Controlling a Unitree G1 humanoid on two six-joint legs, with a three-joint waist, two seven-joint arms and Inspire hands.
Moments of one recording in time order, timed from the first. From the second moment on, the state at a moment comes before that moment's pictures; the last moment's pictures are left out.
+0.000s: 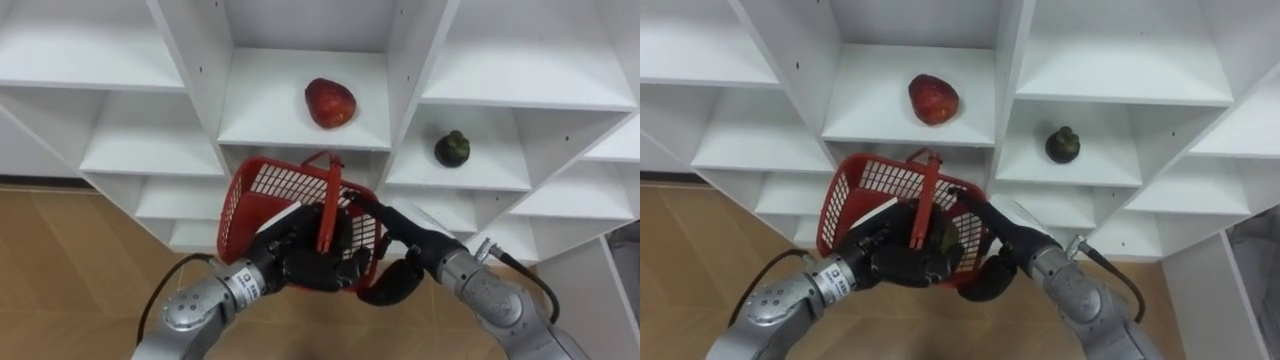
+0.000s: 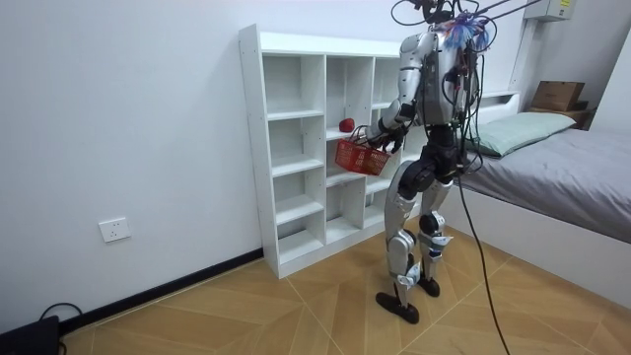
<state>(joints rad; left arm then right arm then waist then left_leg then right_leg) -0.04 0.29 -0.37 0.35 -0.36 -0.13 -0.46 -0.05 -0.38 0.34 0.24 -0.36 -0.12 0.25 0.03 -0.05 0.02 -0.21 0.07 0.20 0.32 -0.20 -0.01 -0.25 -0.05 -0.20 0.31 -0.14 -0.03</state>
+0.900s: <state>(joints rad) 0.05 0.30 -0.28 0.49 -0.30 -0.13 -0.31 -0.02 -0.40 0.33 -0.01 -0.16 -0.12 0.22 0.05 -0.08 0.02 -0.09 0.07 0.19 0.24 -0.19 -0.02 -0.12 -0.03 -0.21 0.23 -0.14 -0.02</state>
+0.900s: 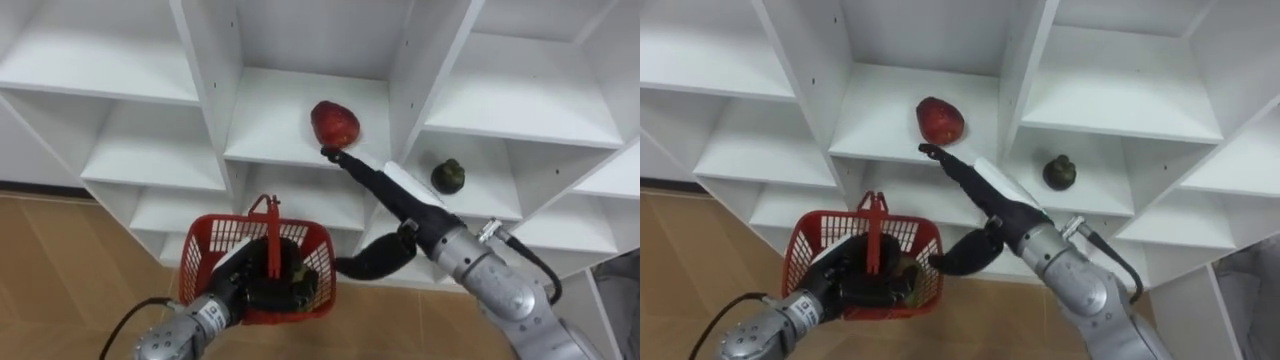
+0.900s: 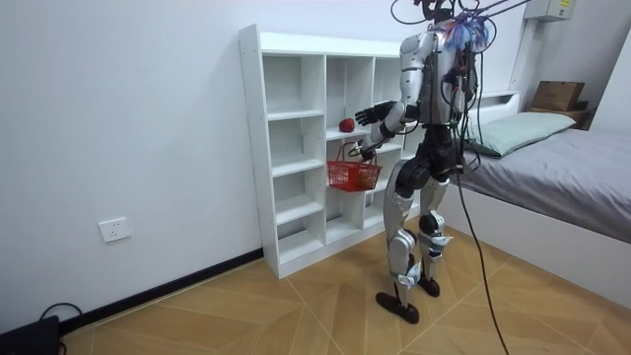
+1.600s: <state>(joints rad) 0.07 0.26 -0.24 0.57 -0.23 -0.13 -0.29 -0.03 -0.38 0.25 -0.06 -0.11 -0.17 0.06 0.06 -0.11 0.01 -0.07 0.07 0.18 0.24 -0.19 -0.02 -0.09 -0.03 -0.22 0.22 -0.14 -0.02</state>
